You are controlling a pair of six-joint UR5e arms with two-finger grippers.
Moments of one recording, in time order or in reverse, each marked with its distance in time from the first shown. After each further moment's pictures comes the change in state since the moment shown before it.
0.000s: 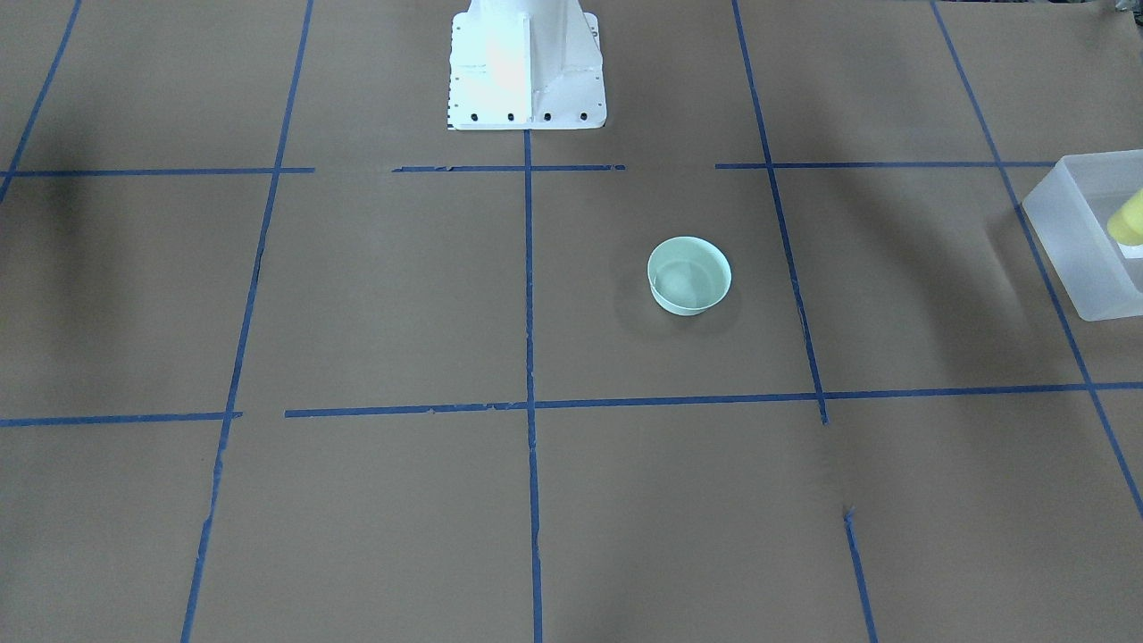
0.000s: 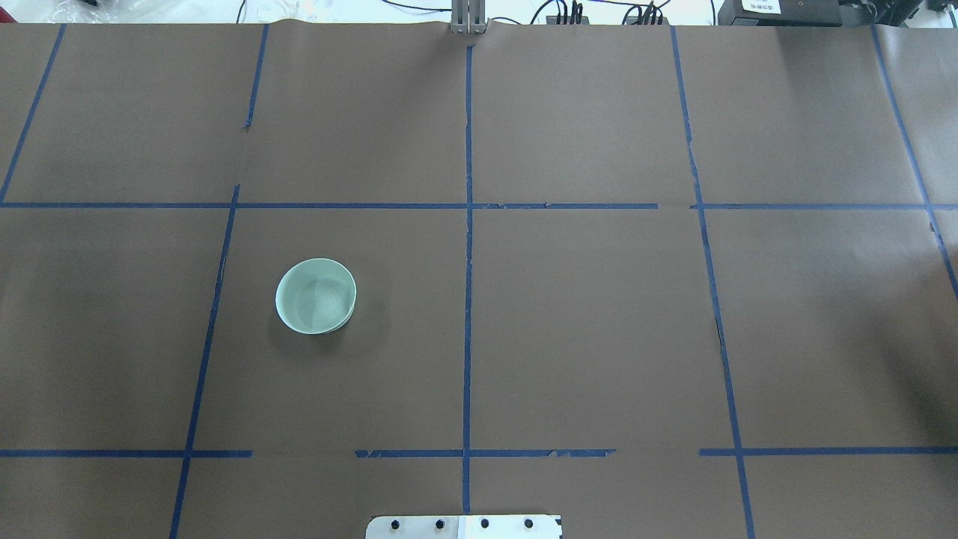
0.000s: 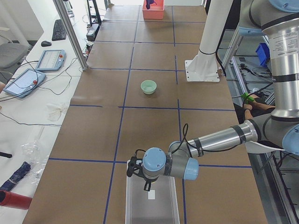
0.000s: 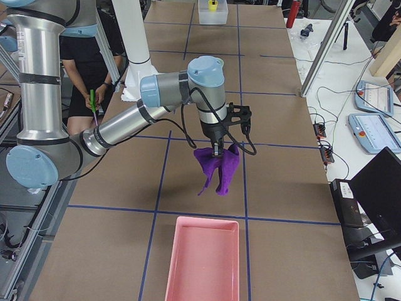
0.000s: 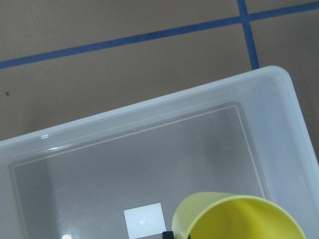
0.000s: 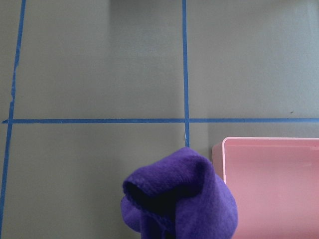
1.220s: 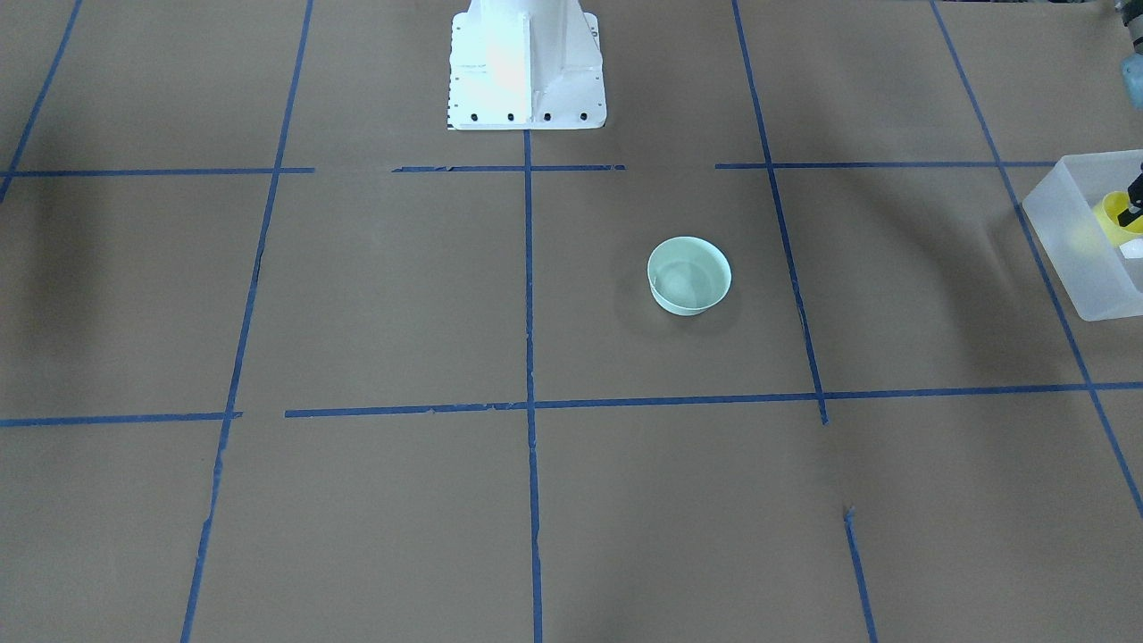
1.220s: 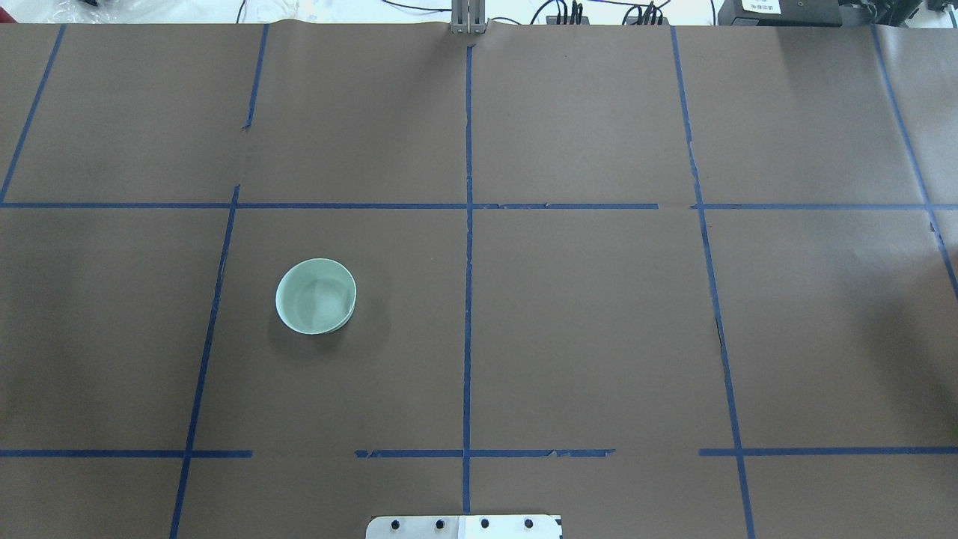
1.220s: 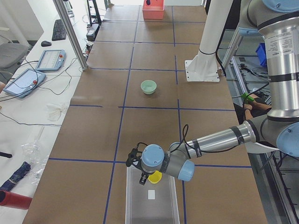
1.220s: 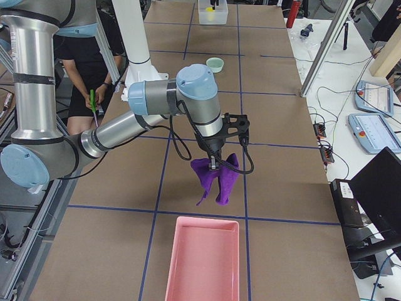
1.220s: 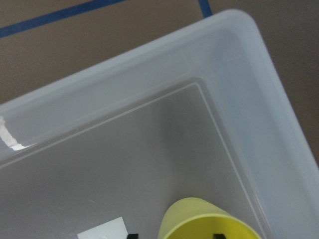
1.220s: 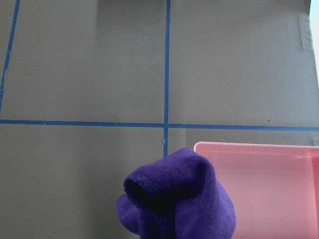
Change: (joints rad) left arm 0.066 -0.018 -0.039 -0.110 -0.032 -0.011; right arm 0.116 0.000 -0.058 -0.004 0.017 -0.151
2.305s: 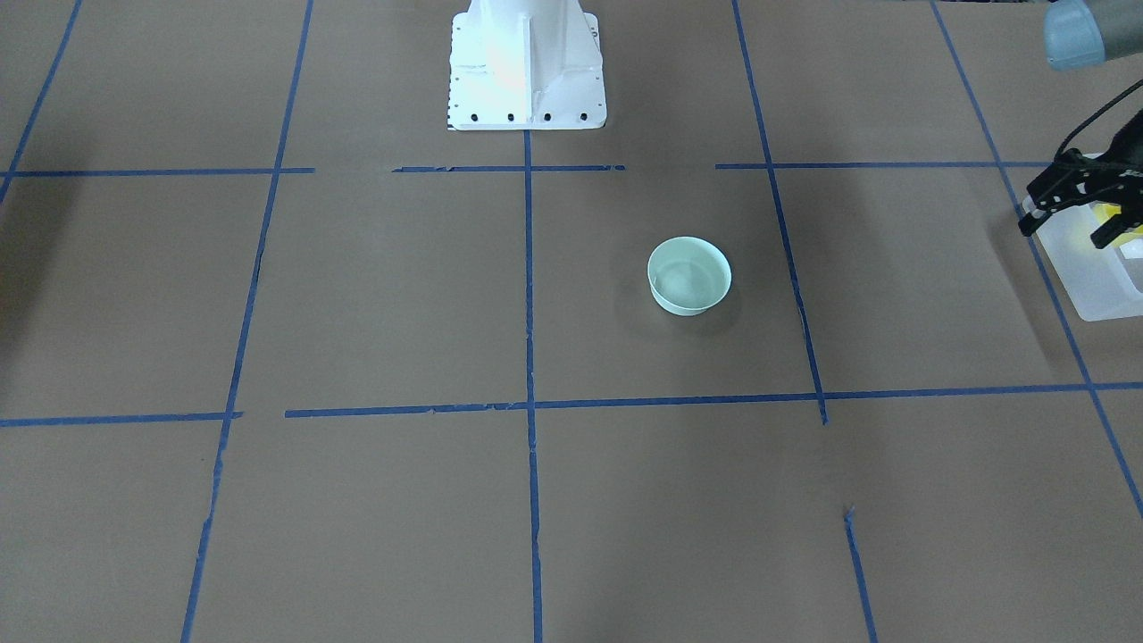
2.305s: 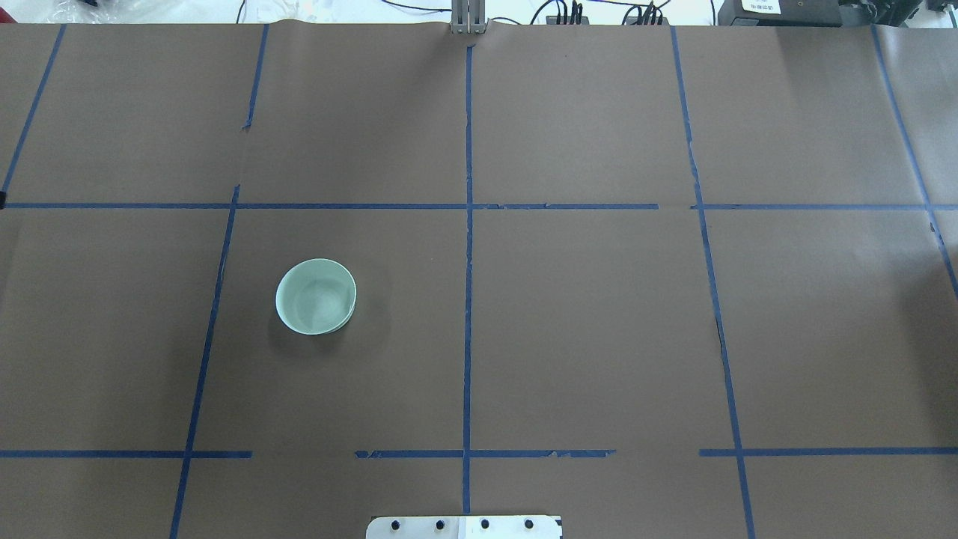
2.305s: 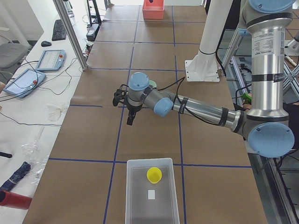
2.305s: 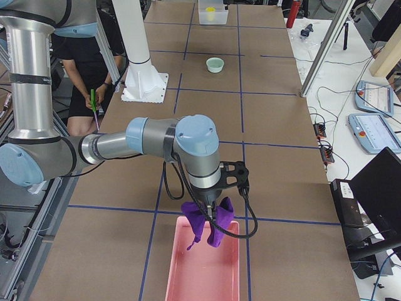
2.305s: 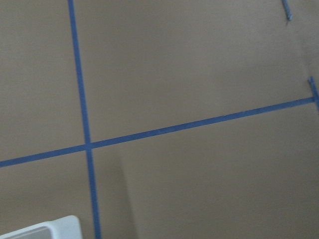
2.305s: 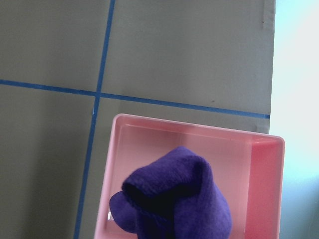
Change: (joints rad) left arm 0.244 -0.147 -0.459 0.258 0.081 -0.648; right arm 0.112 -0.001 -0.291 0.120 -0.086 -0.299
